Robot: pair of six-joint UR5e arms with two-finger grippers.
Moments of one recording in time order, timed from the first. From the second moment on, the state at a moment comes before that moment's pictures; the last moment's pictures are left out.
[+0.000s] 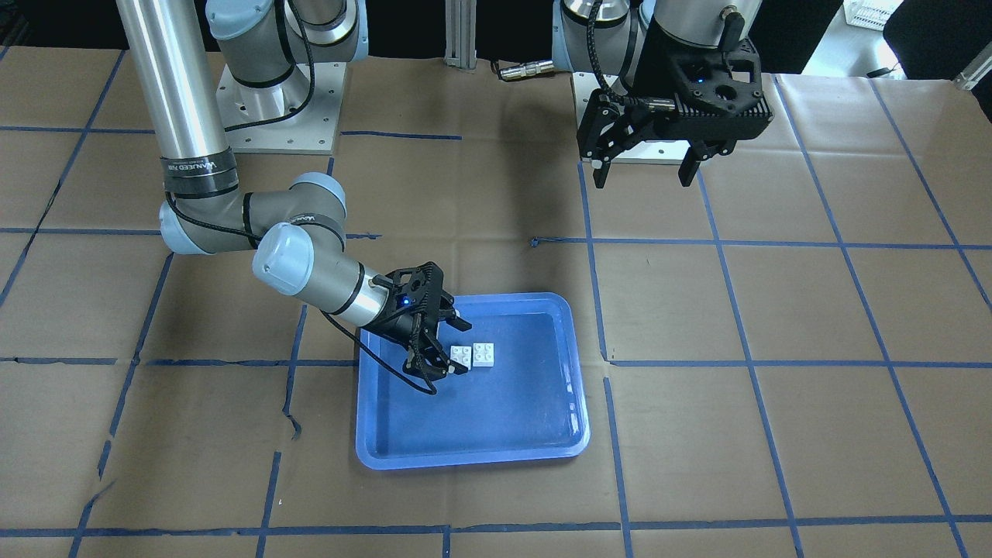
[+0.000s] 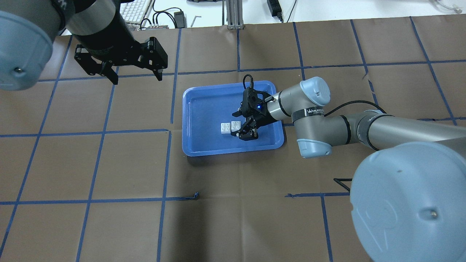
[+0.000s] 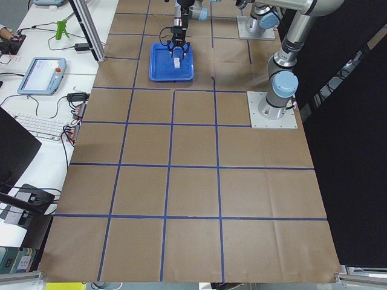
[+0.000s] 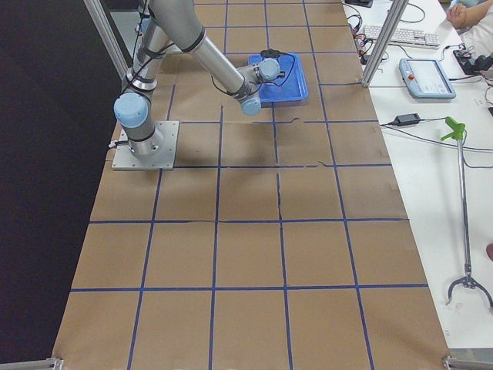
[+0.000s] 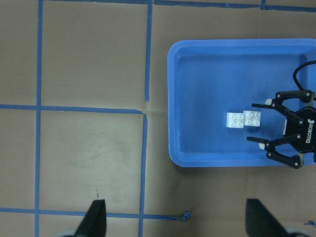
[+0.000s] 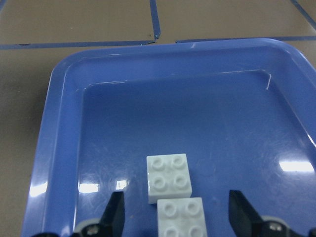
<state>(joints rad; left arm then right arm) -1.67 -1.56 -1.51 -1.56 1.59 -0.15 1.69 -1.02 1.97 -2.78 -0.82 -1.26</state>
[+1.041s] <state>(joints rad) -1.67 -1.56 -1.51 -1.56 1.59 -0.15 1.64 -1.34 1.65 -2.02 -1.29 -0.98</state>
